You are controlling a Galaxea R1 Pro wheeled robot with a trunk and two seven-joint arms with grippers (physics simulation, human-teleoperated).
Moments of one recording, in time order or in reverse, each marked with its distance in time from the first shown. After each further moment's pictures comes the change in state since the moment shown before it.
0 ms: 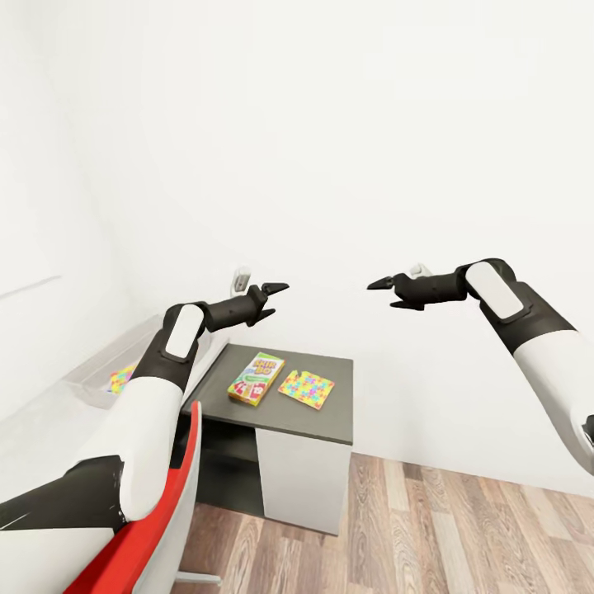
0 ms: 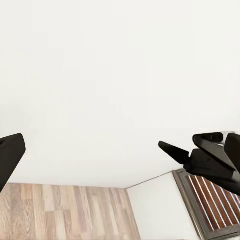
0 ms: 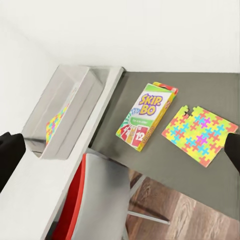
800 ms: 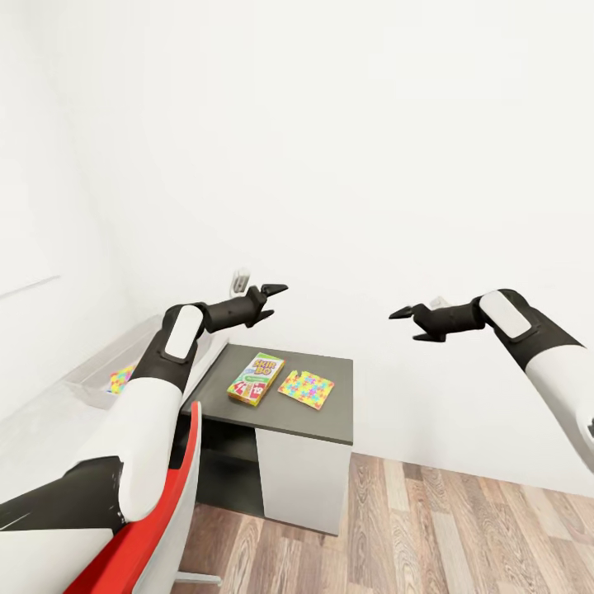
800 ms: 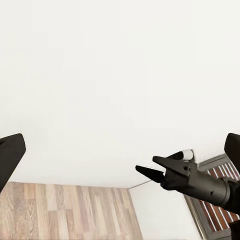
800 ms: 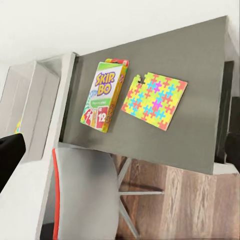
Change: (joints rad) left arm 0.004 0.004 -0.001 0.000 -0.005 -0.001 0.001; right arm 0.028 -0.041 -0.003 0.223 0.013 -0.003 0.001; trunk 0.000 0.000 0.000
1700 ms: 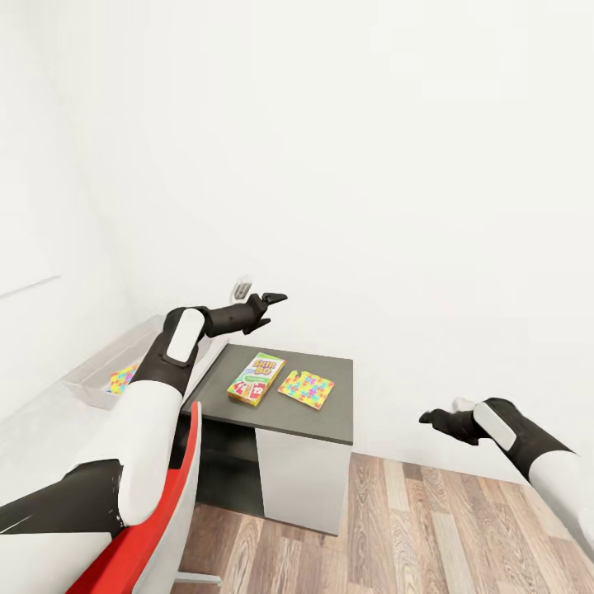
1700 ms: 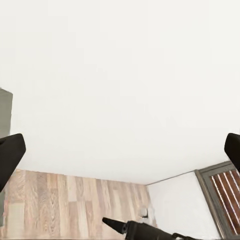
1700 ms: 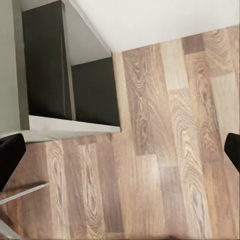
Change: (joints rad) left arm 0.011 0.002 -0.013 0.003 -0.027 0.002 0.066; right arm 0.404 -0.004 0.009 0.057 0.205 -0.367 -0.174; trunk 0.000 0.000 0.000
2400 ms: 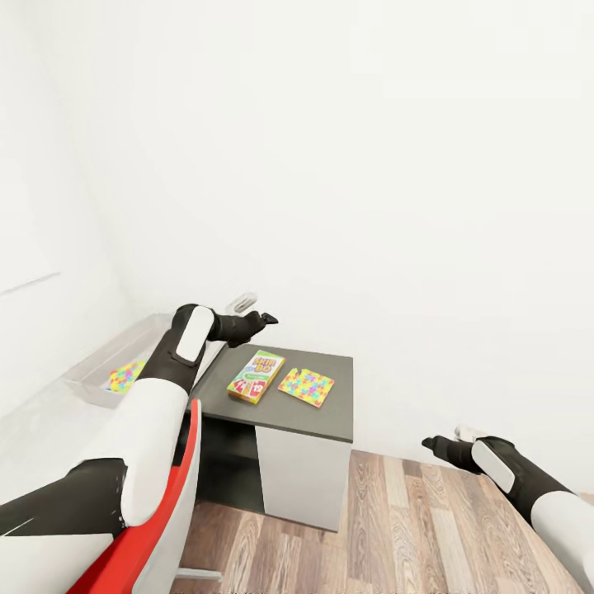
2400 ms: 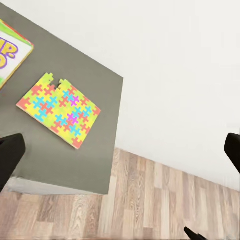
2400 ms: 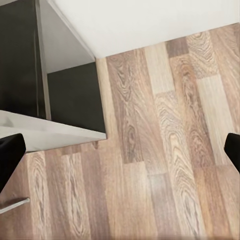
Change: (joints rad) left arm -0.009 -0.012 -0.068 -0.002 -0.040 0.015 0.416; right arm 0.140 0.023 -0.004 0.001 0.004 -0.220 -0.014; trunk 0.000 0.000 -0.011
